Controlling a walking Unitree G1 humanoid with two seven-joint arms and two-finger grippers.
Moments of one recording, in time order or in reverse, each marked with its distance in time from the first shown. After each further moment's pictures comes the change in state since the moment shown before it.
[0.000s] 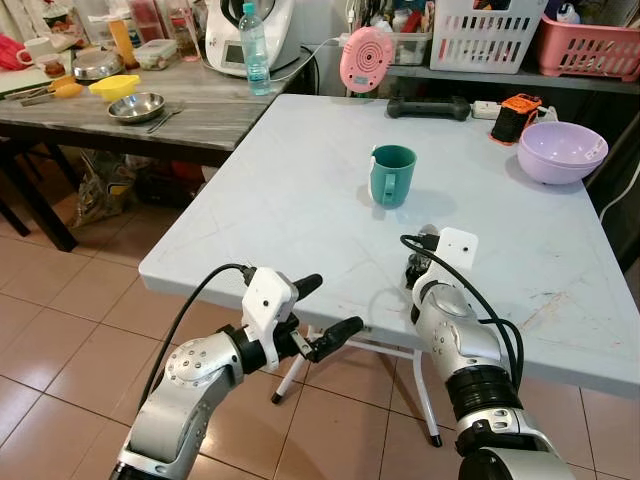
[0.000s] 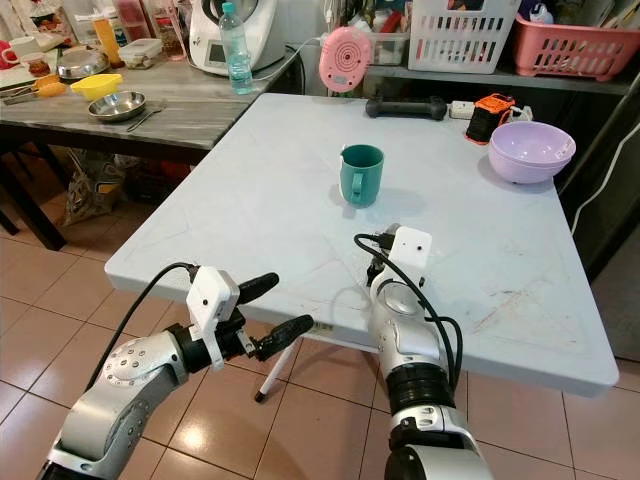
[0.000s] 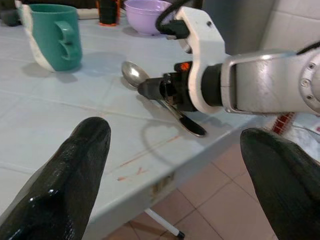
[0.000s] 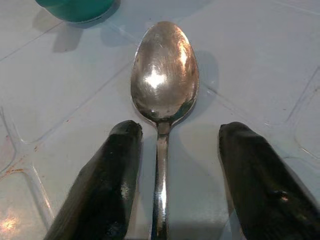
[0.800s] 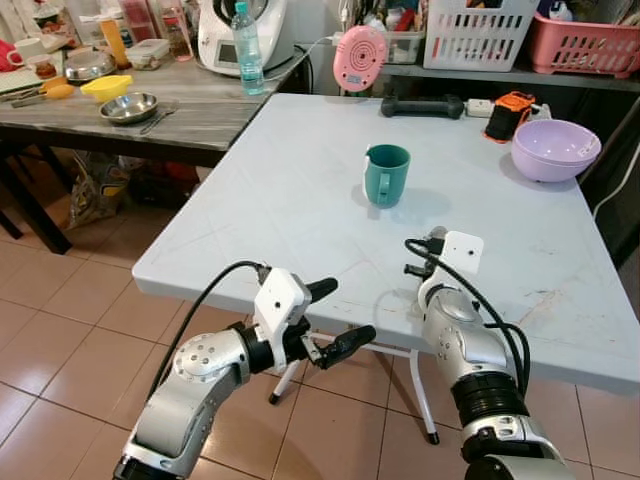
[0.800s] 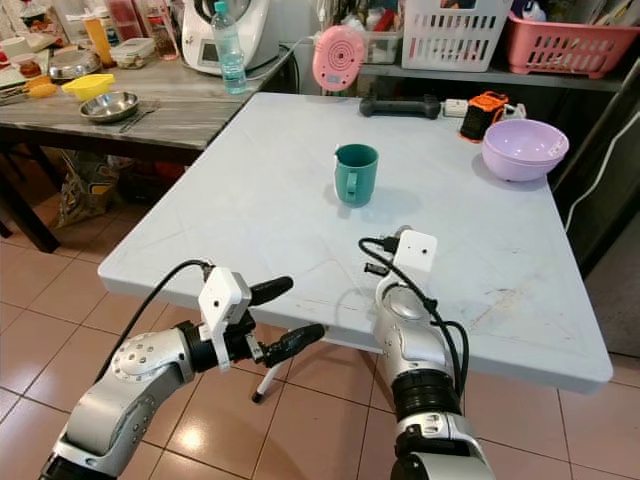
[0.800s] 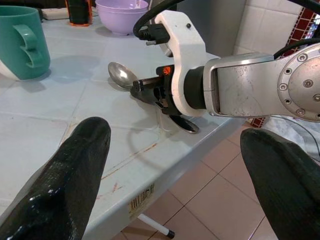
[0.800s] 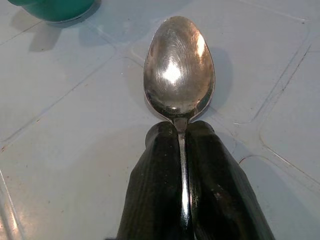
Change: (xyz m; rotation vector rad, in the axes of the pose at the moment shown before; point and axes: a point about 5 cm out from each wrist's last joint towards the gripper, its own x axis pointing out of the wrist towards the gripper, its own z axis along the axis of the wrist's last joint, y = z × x) left arm 0.007 -0.005 0.005 0.019 0.005 -0.071; right arm -0.002 -0.003 -0.006 -0.014 0.002 0.006
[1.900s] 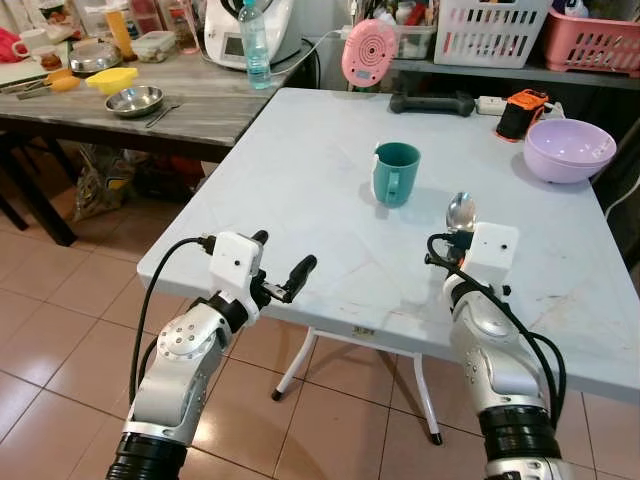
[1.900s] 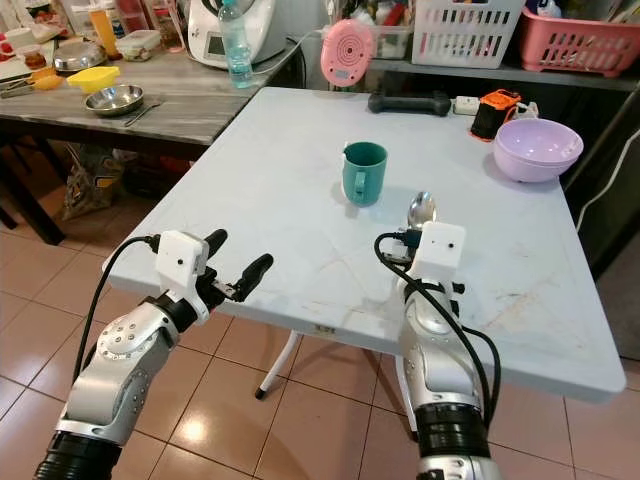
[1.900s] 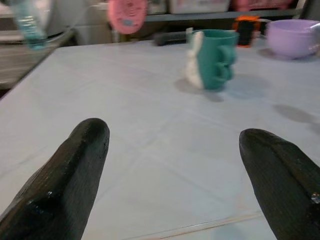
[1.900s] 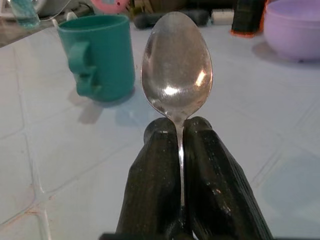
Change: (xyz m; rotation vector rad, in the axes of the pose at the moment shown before) left arm -0.017 0.060 0.003 0.045 -0.077 0.591; right arm -0.032 -0.026 0.036 -0.090 -0.362 0.096
